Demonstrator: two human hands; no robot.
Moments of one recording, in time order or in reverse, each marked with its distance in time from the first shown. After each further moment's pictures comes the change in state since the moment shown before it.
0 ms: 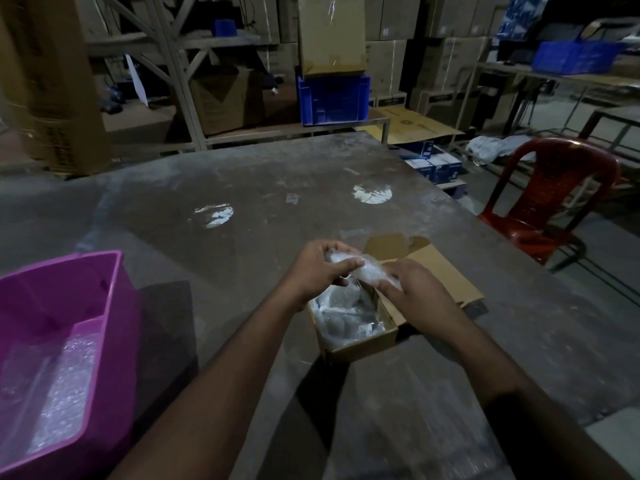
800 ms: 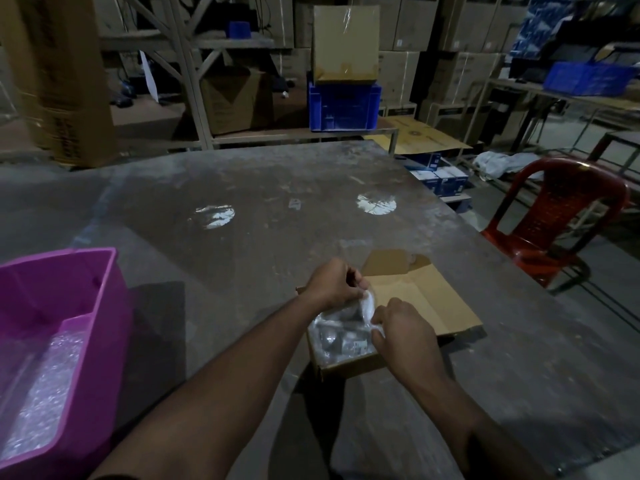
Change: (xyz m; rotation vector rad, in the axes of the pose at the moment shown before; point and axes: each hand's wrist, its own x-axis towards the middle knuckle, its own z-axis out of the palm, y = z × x) left_hand 0.057 -0.043 0.027 0.548 -0.042 -0.037; right_hand -0.018 0.002 0.044 -0.353 0.006 0.084
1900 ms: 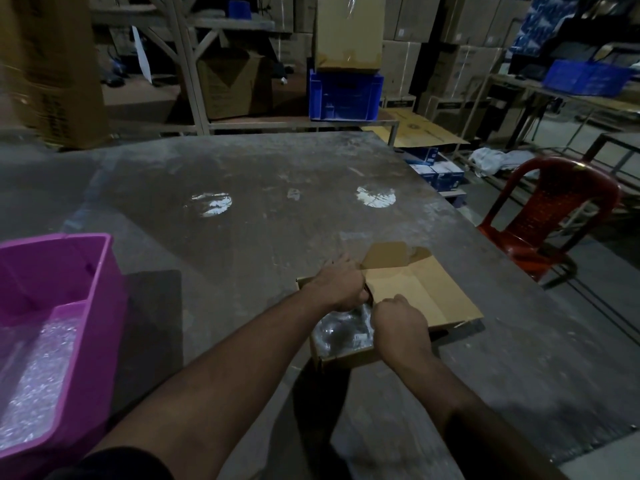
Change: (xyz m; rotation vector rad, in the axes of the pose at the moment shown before) left_hand 0.005 0.002 0.014 0.763 -0.117 0.222; right_hand 0.015 -0.018 0.000 -0.343 -0.196 0.027
